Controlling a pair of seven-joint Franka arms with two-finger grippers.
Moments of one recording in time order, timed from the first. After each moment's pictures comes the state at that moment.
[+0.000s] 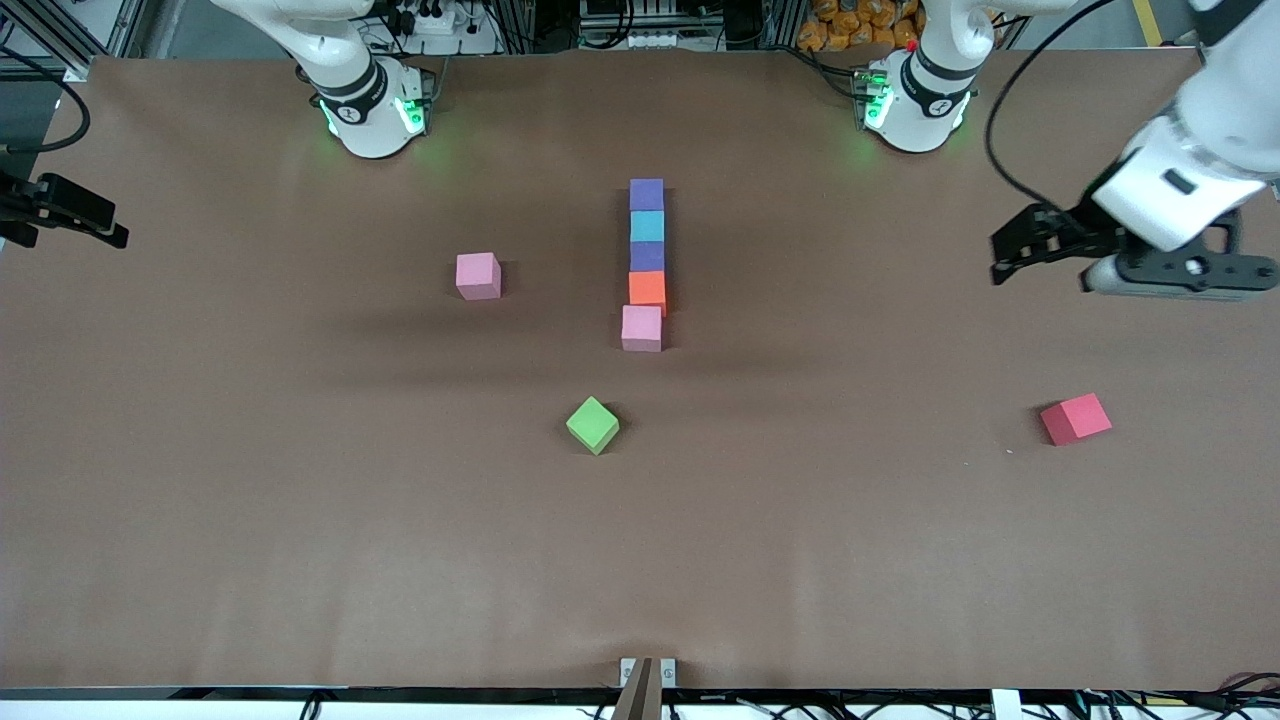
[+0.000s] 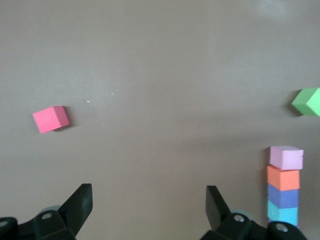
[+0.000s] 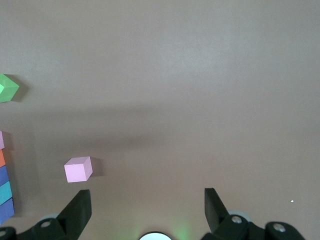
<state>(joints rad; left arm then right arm) -0.21 0.02 0.03 -1.56 -0.06 1.64 -0.10 -0.08 0.02 0.01 -1.46 0.01 1.40 -0.04</state>
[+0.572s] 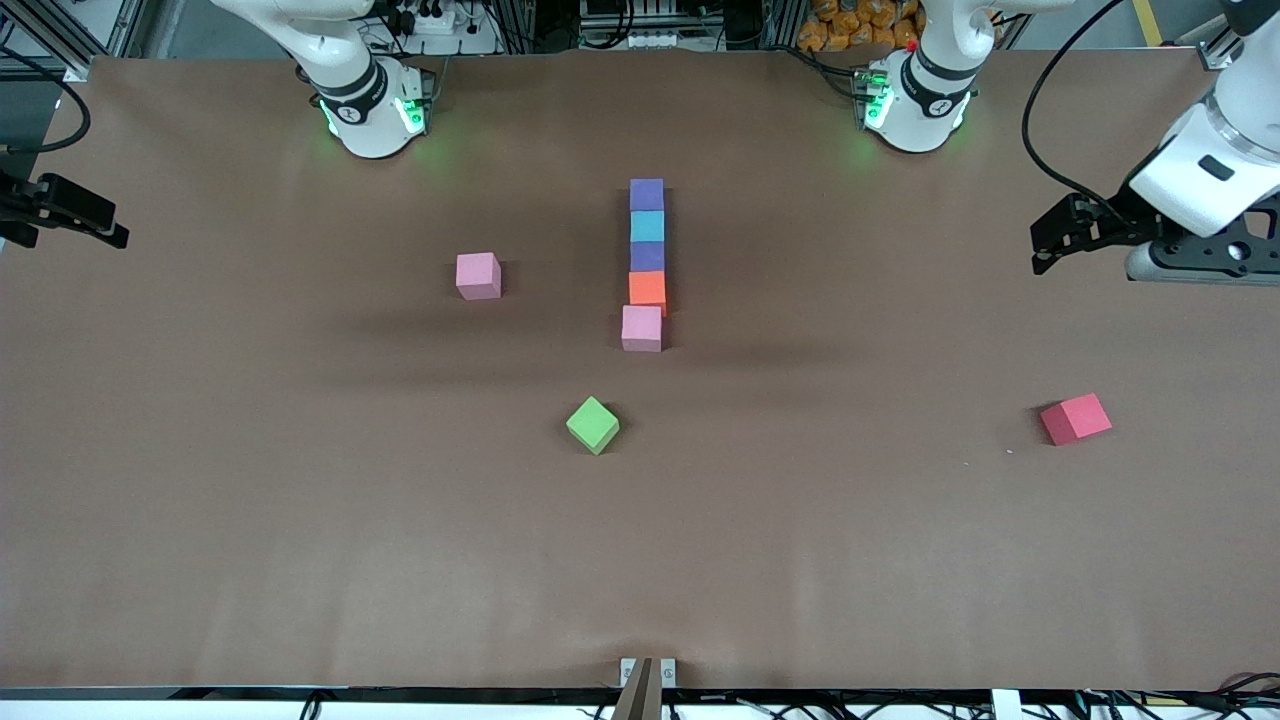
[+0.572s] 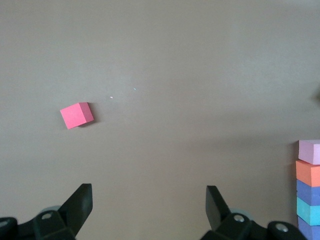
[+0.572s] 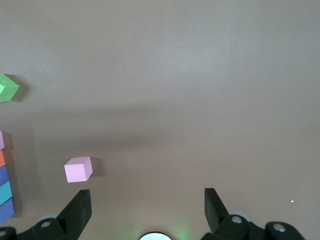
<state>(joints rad) -0.18 -0.02 0.00 -1.61 0.01 1.64 -0.08 -0.08 0.02 0.01 -1.46 0.01 1.40 -0.04</state>
